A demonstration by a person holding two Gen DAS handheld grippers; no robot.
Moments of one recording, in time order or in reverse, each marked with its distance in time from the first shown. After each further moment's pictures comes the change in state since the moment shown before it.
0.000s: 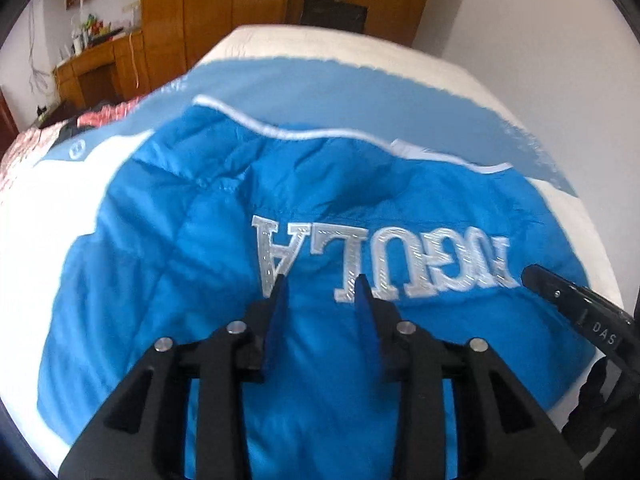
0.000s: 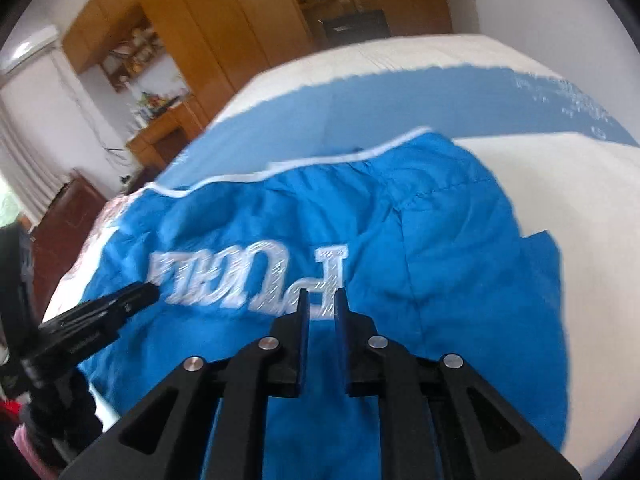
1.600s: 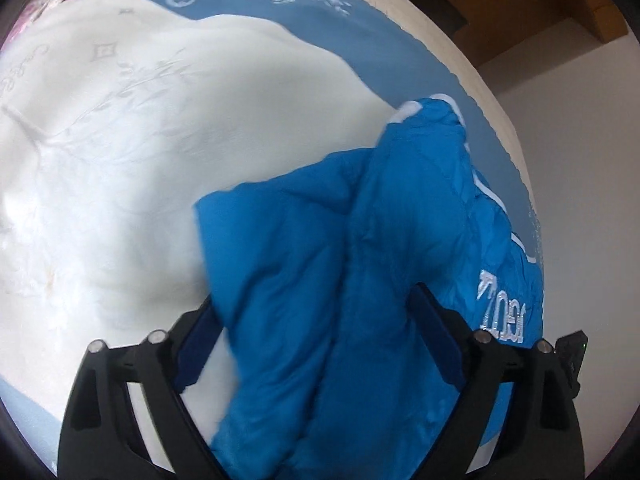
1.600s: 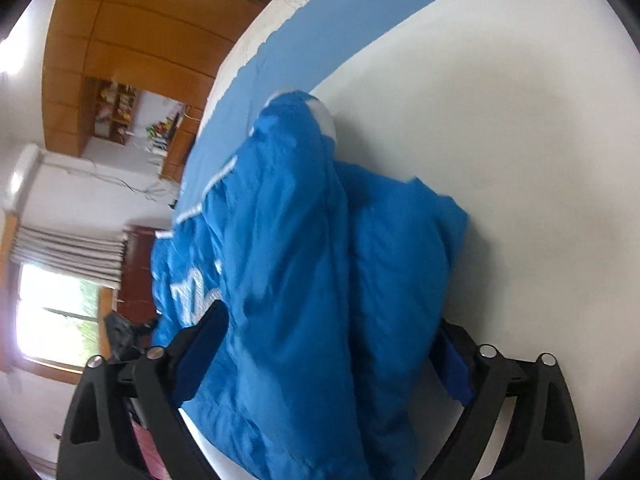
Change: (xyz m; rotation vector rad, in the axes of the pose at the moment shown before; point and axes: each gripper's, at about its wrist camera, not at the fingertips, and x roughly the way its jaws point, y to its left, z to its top) left arm 0.028 0.189 0.007 -0.481 0.230 -0.186; right arm 0.029 -0.169 0.017 0.433 0.271 0.338
